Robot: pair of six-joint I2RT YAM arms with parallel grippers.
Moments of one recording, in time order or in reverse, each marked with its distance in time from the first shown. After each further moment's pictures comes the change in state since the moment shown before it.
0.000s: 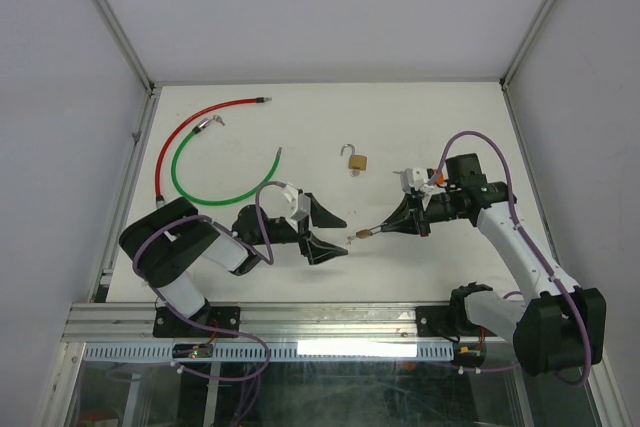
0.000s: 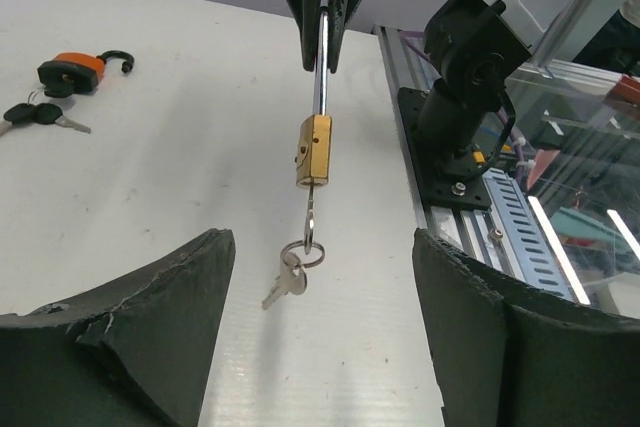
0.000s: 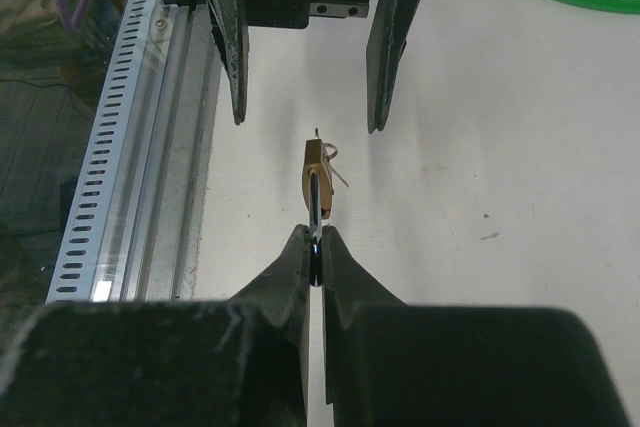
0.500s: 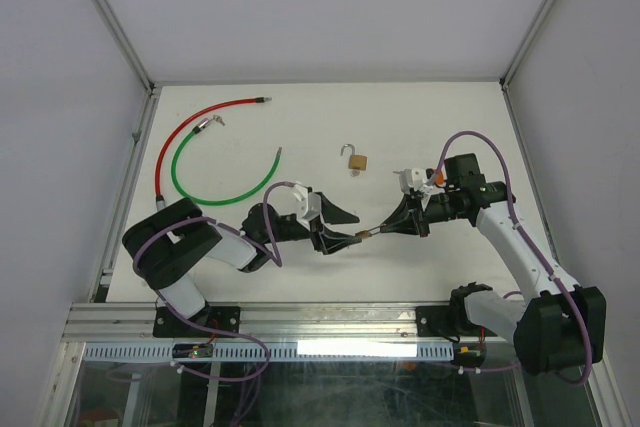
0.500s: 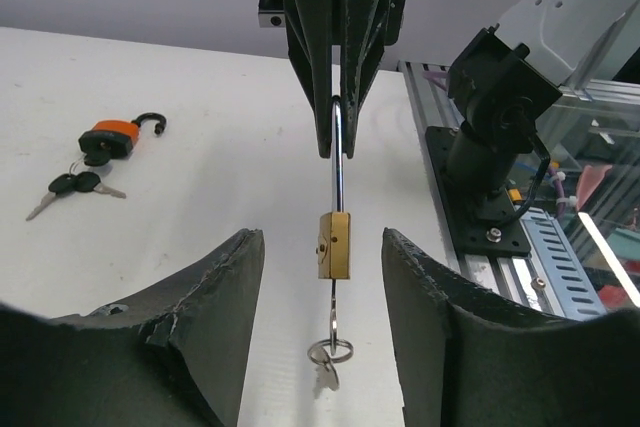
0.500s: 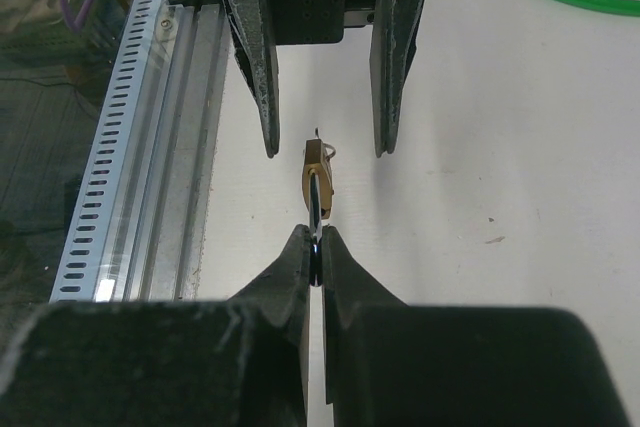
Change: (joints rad) left arm -0.090 0.007 0.084 -0.025 -0.127 0.086; right arm 0.011 0.004 0.000 0.000 -0.003 0.000
